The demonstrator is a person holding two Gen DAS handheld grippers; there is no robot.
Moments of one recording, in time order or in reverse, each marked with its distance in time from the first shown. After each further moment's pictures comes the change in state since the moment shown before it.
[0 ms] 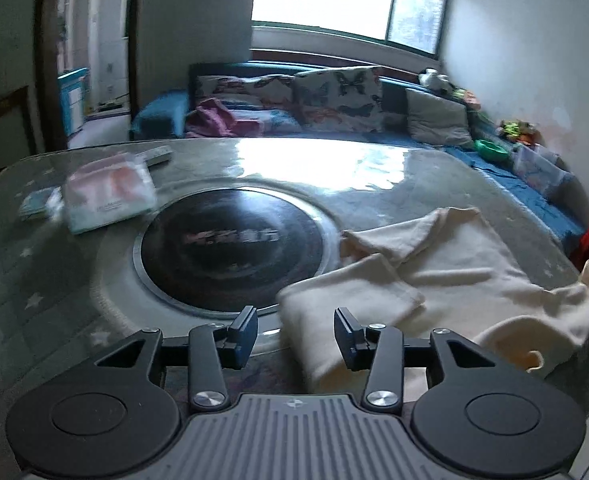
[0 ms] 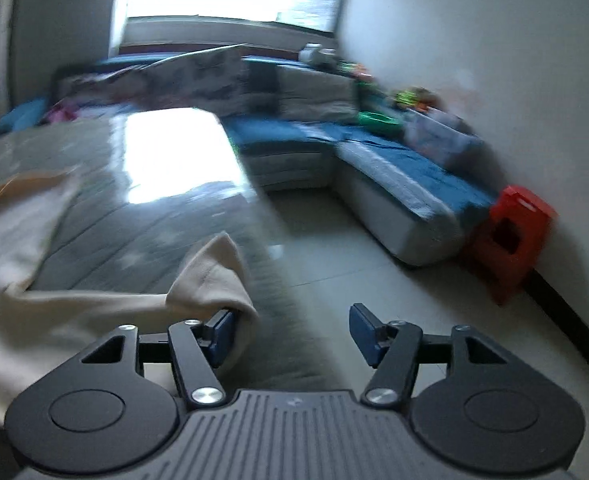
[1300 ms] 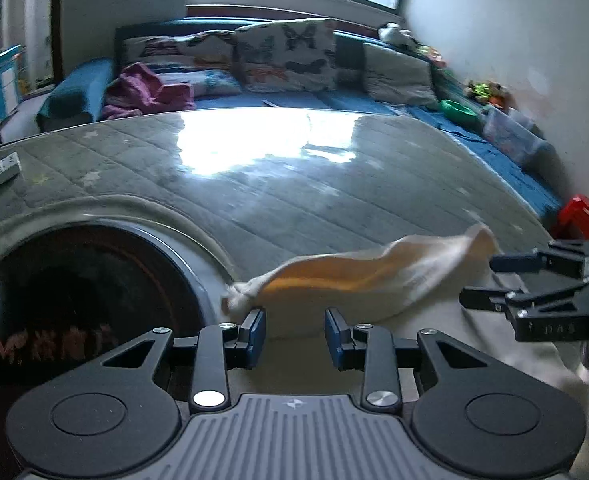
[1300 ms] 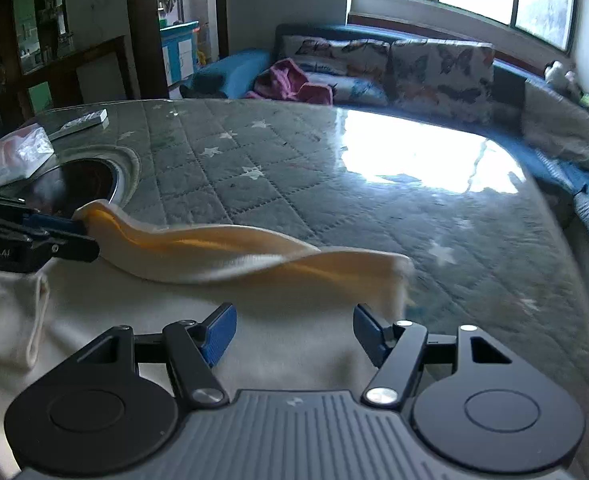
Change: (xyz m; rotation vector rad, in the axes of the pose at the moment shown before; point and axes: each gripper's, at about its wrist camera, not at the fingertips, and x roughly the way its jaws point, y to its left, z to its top) left arm 0.201 -0.050 0.090 0.027 0.144 -0.115; right arm 0.080 0.236 0.100 -0.379 0.102 0.632
